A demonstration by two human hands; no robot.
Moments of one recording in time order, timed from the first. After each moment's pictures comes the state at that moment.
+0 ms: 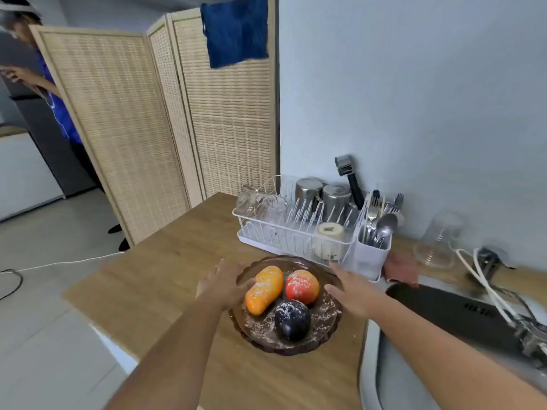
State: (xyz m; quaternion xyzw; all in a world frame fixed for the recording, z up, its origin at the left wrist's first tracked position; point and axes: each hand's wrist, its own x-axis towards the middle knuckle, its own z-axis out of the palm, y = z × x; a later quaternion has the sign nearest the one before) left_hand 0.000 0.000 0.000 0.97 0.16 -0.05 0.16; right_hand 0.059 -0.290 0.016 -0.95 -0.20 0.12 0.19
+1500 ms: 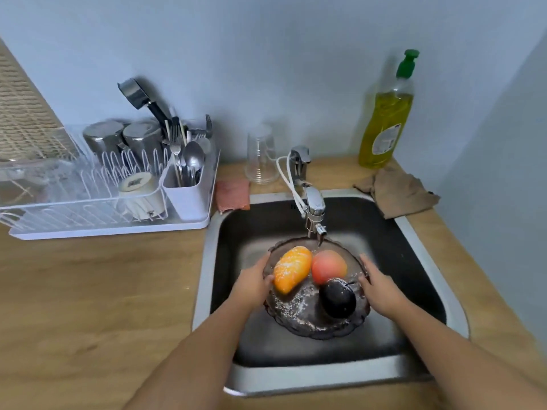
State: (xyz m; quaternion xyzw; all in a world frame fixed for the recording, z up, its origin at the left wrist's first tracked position) left_hand 0.027 -0.346 -0.108 0.93 -0.10 -0.19 0.31; right_hand -0.058 -0.604 -0.094 -0.90 0.22 0.11 0.36
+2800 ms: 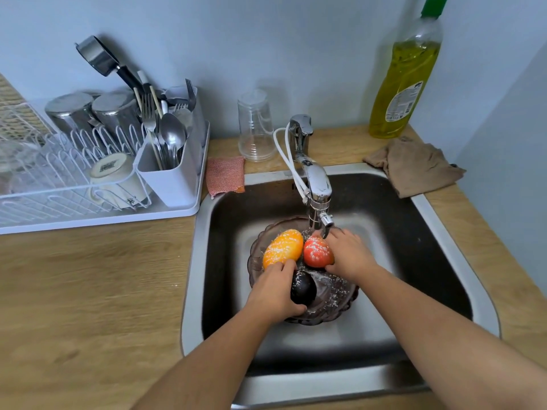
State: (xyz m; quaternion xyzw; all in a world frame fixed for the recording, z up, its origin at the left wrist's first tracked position) left_hand 0.008 -0.383 -0.128 0.94 -0.23 -0.20 0.17; right_hand 0.020 -0.580 -0.130 -0.99 0.00 0.10 0.10
